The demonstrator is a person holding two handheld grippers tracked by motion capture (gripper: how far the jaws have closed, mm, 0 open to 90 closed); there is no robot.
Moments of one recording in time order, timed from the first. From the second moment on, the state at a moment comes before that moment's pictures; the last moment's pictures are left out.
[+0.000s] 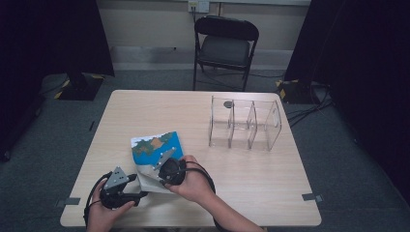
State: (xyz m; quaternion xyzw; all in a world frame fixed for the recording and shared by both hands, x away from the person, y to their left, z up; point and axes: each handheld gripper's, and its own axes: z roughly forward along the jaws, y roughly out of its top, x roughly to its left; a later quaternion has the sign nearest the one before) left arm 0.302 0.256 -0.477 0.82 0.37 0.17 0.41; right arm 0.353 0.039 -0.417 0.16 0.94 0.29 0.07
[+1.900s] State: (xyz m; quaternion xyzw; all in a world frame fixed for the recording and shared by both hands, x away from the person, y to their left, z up) left arm 0.305 0.253 -0.472 0.82 0.36 0.13 0.42; right arm 0.340 0.032 -0.472 0.04 0.91 0.36 0.18
